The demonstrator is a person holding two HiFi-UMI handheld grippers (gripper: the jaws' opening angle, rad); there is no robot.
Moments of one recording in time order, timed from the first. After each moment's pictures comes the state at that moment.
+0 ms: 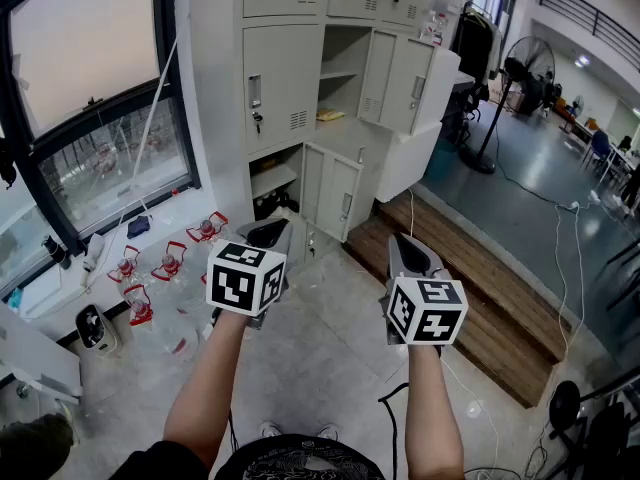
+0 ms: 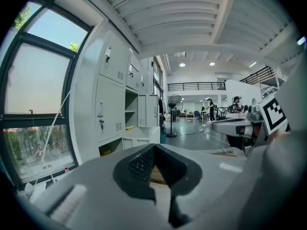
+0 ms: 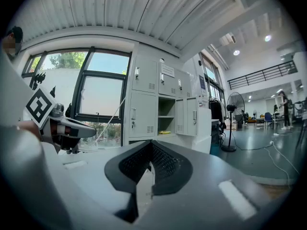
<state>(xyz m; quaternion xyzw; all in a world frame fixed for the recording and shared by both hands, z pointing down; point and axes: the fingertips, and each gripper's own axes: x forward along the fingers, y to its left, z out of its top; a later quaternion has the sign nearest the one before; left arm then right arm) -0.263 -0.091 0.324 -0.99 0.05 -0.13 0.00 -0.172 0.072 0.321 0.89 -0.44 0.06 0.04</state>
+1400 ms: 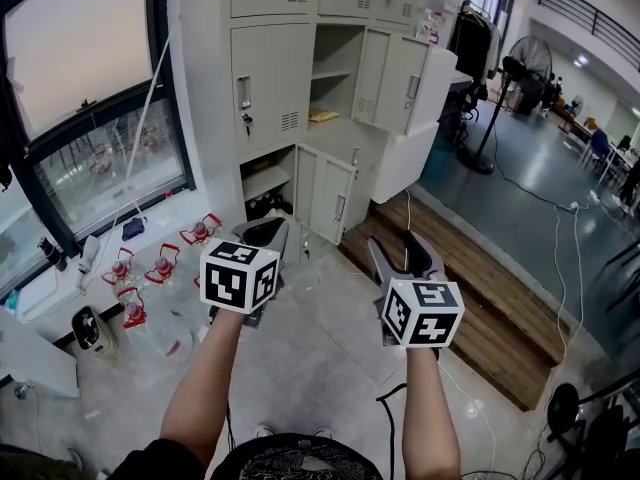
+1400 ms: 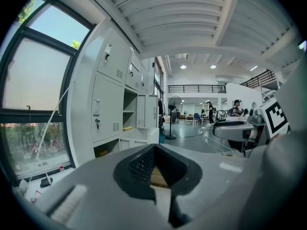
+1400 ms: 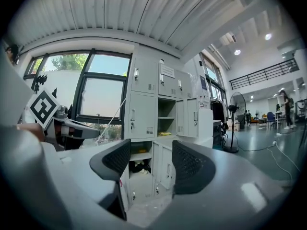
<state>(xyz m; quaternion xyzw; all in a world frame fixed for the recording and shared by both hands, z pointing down) -0.235 -0.087 0.326 -0.99 0.05 -0.12 -0.01 -0.152 0.075 0.321 0.89 -0.45 0.05 0.03</state>
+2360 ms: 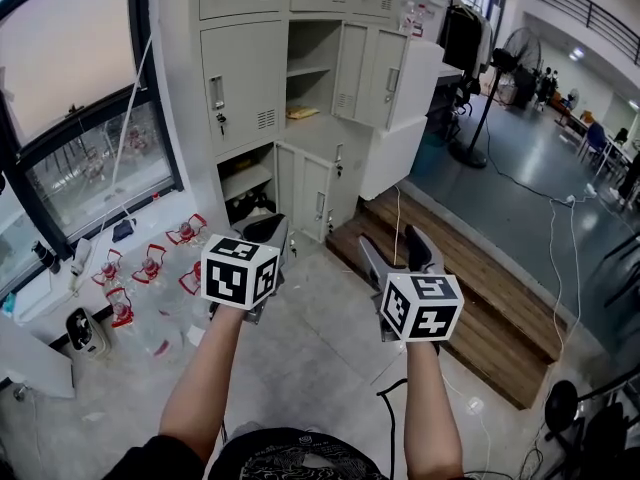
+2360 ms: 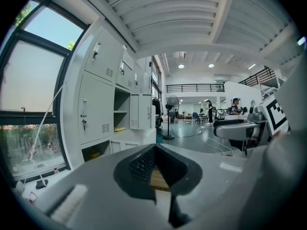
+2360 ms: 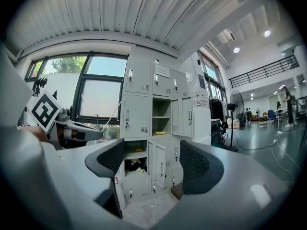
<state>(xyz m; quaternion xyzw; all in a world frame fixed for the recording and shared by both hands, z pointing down) -0.187 -0.037 0.328 -0.99 0.04 -0.12 0.00 -0.110 0.121 0.323 0.89 -0.46 0.06 0.02</state>
